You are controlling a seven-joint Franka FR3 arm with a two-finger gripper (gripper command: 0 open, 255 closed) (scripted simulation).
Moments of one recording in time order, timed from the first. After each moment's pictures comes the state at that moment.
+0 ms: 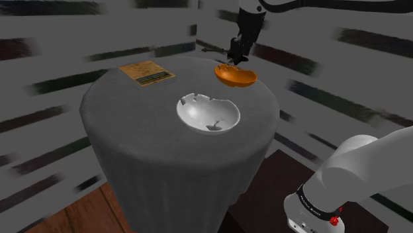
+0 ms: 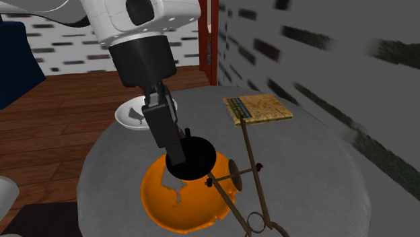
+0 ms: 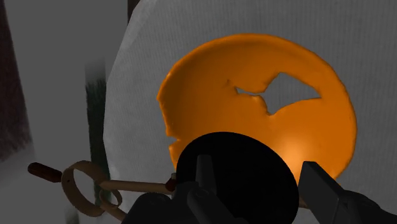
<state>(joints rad) 0.00 -0.46 0.22 -2.02 -0.20 1.73 0.01</state>
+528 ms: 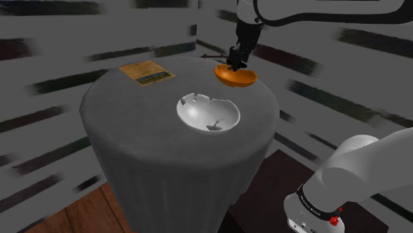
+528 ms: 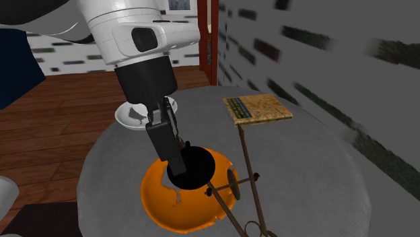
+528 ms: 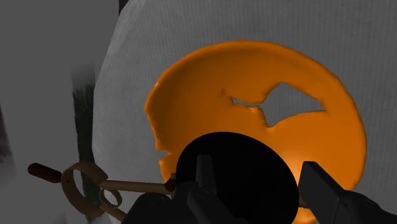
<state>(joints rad) 0.00 -0.48 0.22 -2.10 -0.20 1.79 0.02</state>
